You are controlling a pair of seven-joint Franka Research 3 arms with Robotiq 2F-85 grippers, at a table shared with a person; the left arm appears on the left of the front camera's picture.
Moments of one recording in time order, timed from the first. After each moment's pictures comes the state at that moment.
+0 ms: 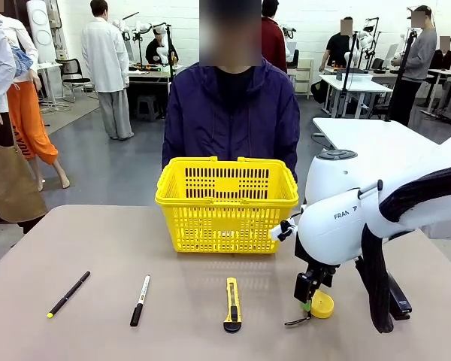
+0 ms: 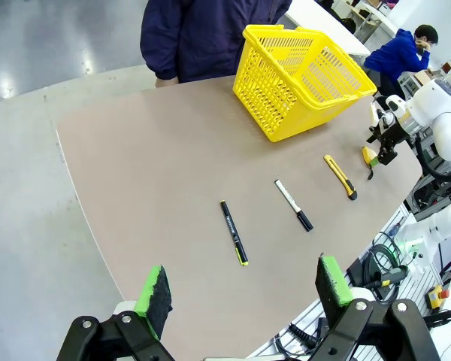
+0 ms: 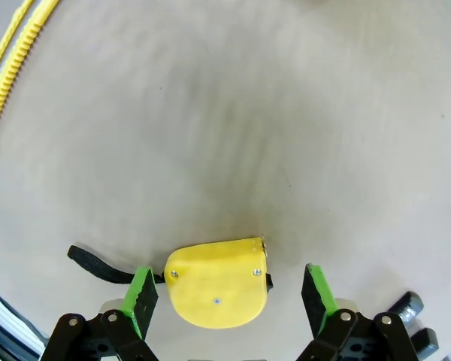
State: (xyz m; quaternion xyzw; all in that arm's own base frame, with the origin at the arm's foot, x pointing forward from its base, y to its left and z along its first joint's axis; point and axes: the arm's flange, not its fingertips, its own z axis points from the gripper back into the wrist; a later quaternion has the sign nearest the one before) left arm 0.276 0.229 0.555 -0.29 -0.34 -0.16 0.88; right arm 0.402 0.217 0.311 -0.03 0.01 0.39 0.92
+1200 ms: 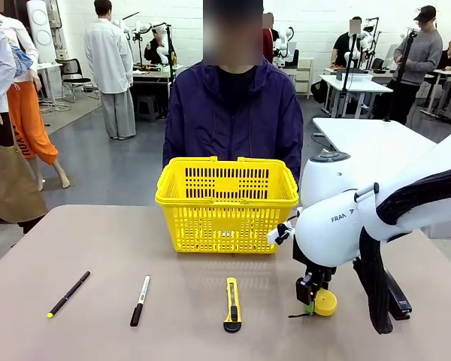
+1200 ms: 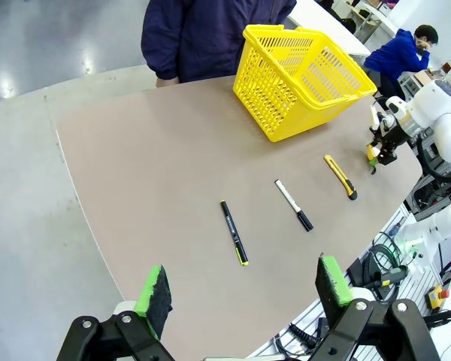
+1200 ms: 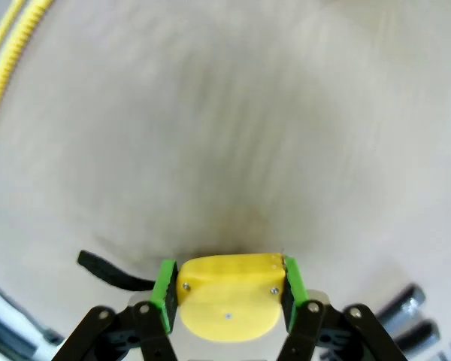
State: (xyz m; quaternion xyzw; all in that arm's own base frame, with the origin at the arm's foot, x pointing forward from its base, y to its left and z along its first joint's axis) left arm 0.276 0.229 0.555 -0.29 -0.34 -0.16 0.88; right arm 0.388 0.229 0.329 -0.05 0.02 0.40 0.92
